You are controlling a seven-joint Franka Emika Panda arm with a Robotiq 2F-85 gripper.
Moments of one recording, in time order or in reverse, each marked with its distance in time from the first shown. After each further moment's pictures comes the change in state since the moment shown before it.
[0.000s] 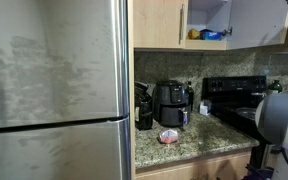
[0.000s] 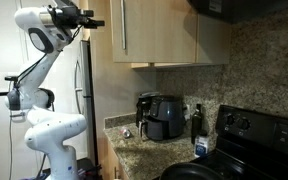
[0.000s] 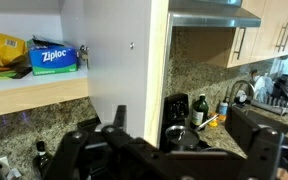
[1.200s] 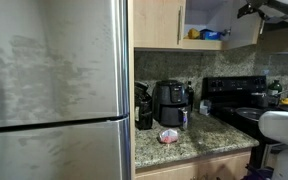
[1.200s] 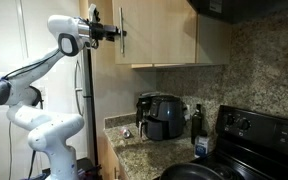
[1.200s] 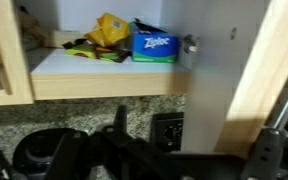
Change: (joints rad) arm 0.309 0.126 0.233 0.006 0.120 0.111 0.004
